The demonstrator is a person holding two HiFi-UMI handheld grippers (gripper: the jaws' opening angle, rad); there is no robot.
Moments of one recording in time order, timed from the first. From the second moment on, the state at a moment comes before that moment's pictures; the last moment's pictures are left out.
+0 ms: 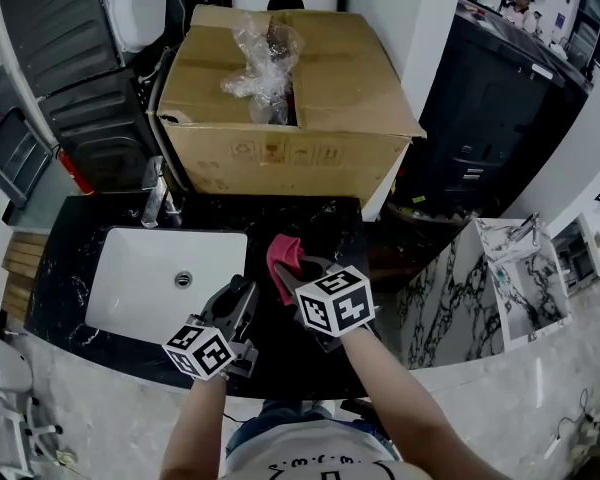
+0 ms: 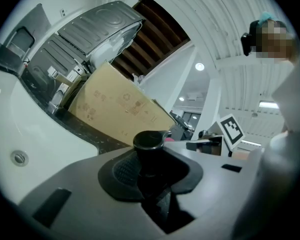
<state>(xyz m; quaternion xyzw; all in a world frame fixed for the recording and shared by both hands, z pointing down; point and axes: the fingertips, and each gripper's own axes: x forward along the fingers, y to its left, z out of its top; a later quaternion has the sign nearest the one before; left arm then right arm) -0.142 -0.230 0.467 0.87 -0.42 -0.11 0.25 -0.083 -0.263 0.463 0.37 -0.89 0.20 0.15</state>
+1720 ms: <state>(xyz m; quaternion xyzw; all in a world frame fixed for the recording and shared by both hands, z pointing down) -0.044 -0.234 0.461 0.91 -0.40 0.10 0.06 -0.044 -0.241 0.412 0.31 -0.93 0.12 0.18</state>
